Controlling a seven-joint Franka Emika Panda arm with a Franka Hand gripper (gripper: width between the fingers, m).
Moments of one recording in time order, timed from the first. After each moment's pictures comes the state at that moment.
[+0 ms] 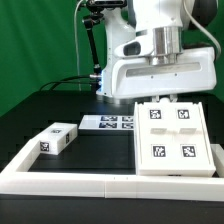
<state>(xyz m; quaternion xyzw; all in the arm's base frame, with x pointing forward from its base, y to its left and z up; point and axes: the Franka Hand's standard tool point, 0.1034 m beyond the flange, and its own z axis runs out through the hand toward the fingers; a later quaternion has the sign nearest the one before) 0.527 0.065 0.090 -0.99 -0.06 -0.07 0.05</state>
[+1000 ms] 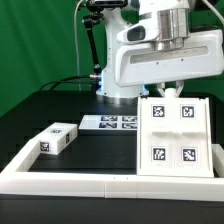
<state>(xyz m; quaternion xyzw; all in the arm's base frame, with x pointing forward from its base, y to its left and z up) 0.539 0.071 0.118 -1.00 -0.06 -0.05 0.05</state>
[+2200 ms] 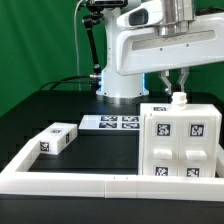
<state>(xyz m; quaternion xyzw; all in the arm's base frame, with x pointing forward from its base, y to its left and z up) 0.562 0.071 0.141 -1.00 -0.06 -0.04 0.06</state>
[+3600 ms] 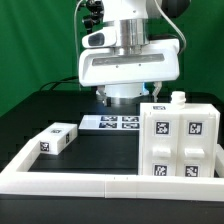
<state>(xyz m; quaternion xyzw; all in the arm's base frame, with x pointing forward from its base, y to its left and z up) 0.475 -0.003 0.097 -1.00 0.02 -0.03 0.03</state>
